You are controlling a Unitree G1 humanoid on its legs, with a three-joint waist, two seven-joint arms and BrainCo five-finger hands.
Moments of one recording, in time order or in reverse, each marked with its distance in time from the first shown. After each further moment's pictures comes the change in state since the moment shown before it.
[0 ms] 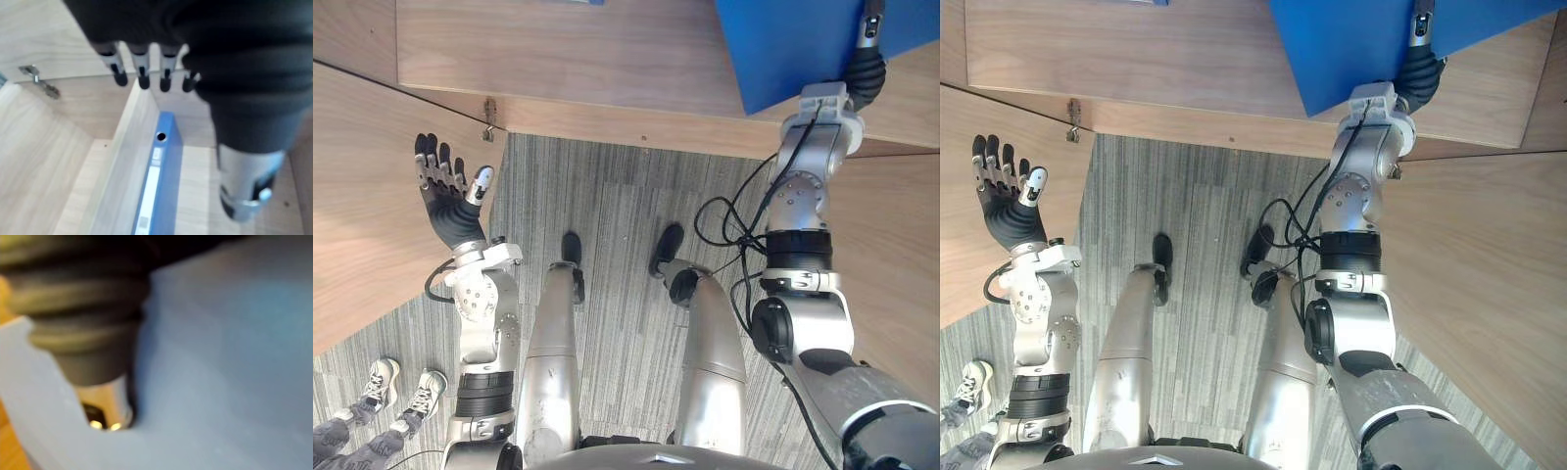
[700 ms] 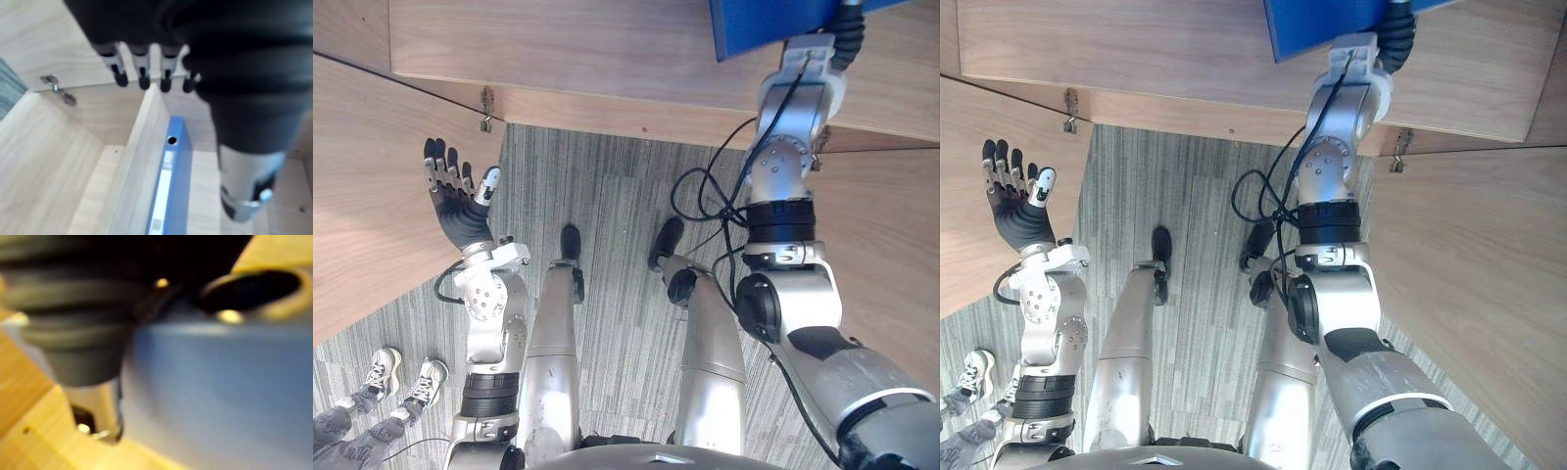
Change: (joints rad) left arm 0.003 -0.009 -0.037 0.000 0.011 0.008 0.064; right arm -0.163 0.060 0.017 0.037 0.119 -0.044 -0.108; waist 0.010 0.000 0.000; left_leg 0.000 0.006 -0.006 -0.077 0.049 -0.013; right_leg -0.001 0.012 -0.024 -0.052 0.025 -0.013
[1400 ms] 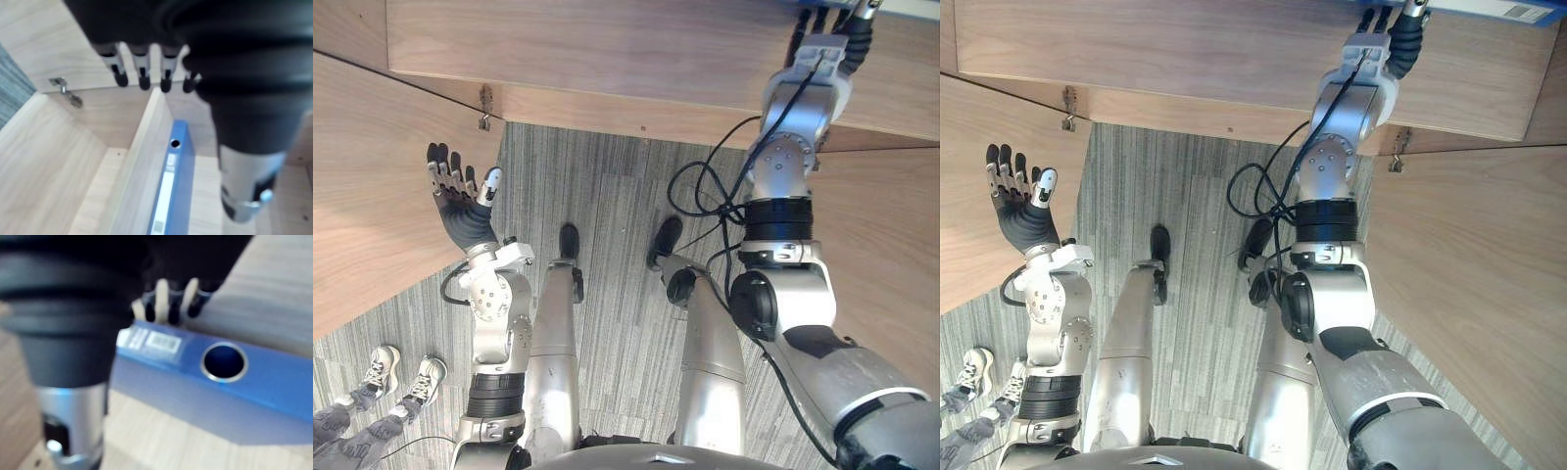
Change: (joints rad) left arm 0.000 -0.034 -0.007 0.000 0.001 0.005 0.019; right arm 0.025 0.055 -0.038 -0.001 0.037 -0.034 -0.010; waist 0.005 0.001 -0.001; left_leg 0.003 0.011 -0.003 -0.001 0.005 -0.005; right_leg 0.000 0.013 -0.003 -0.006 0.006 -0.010
